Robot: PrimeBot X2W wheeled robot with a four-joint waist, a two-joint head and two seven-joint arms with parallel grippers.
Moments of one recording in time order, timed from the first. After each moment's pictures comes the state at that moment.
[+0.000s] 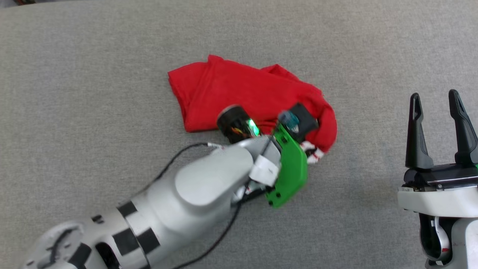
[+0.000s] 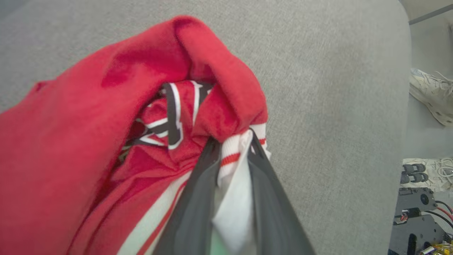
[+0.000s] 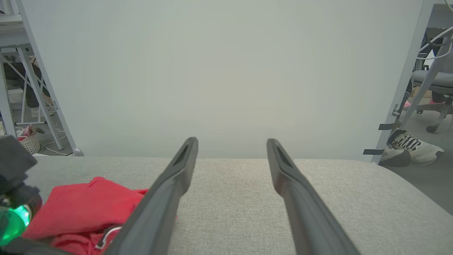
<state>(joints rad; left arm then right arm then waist) -1.02 0.19 -1.28 0.44 -0.89 -0.13 0.25 -0.11 -0.05 -0.05 -0.25 0.14 0.13 -0.26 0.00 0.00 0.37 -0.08</state>
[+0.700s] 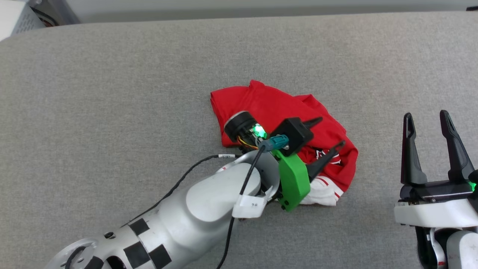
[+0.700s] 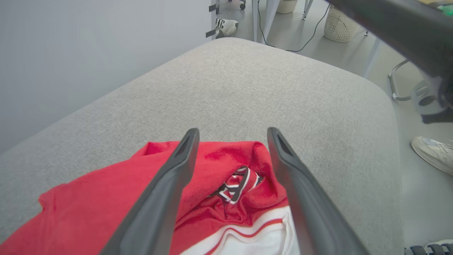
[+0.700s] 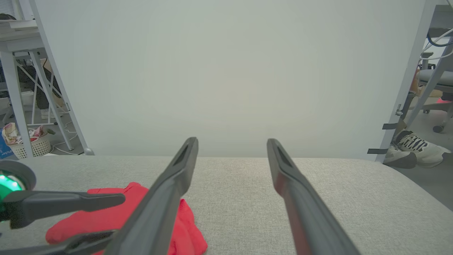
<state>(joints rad) -0.91 0.12 -1.21 0.48 -0.76 -0.09 -0.14 -0.05 -0.05 -0.06 -0.21 0.14 0.13 -0.26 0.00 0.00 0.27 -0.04</state>
